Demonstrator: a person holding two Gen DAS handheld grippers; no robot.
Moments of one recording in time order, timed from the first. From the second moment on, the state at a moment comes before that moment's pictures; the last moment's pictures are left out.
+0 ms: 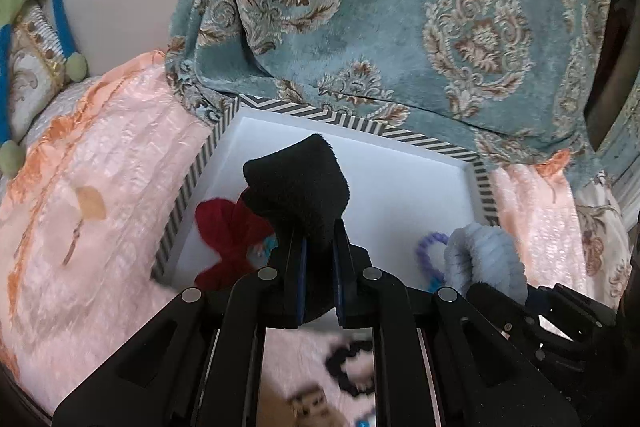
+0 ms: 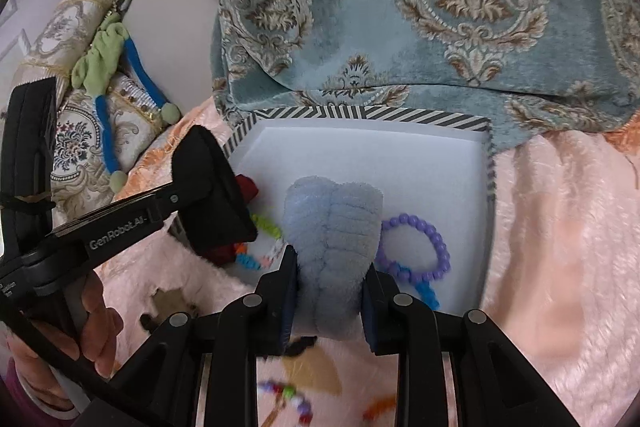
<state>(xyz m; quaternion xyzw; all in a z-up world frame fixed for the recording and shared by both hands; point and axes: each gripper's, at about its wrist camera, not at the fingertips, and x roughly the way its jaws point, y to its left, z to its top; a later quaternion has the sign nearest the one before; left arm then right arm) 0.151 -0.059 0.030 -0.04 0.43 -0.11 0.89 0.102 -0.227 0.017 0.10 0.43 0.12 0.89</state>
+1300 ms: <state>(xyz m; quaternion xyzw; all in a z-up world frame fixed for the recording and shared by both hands) 0.118 -0.045 0.030 -0.01 0.42 -0.07 0.90 0.067 -0.226 0.023 0.10 0.42 0.07 0.90</state>
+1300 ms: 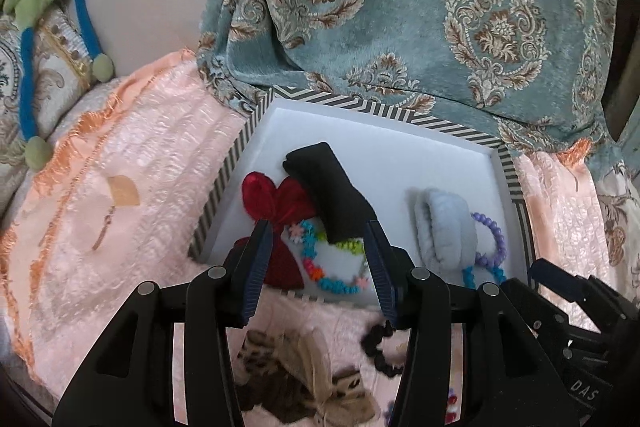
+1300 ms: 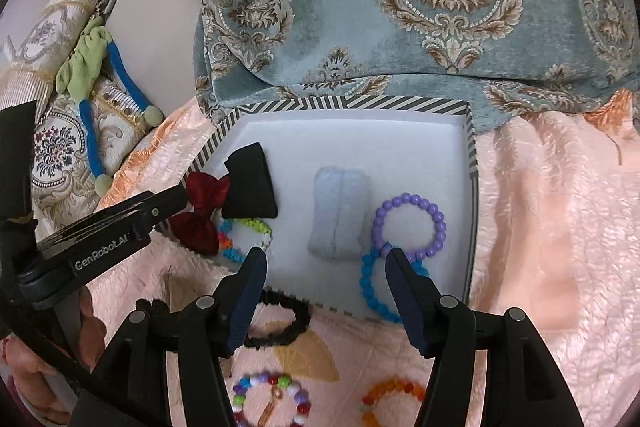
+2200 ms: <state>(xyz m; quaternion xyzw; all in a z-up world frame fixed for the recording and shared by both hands) 0.014 -0.003 0.033 -0.03 0.42 -0.07 0.90 -0.039 -0.244 0.028 0.09 0.42 0.03 0.90</state>
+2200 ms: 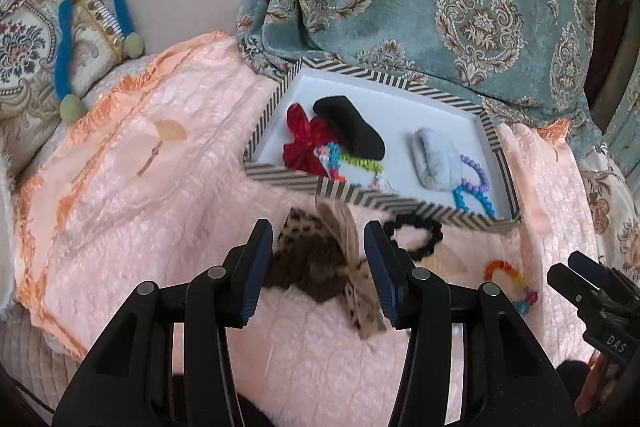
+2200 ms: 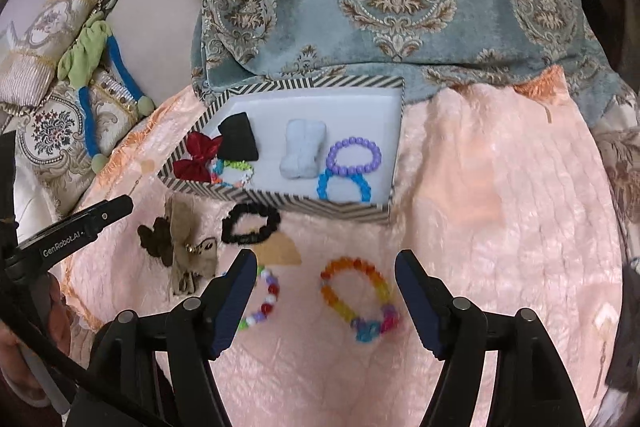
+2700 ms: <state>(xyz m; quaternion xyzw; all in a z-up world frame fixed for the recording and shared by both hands) -0.029 -0.009 0.037 -0.04 0.42 -0.08 0.90 -0.071 -0.226 0.045 0.08 0.40 0.05 0.91</state>
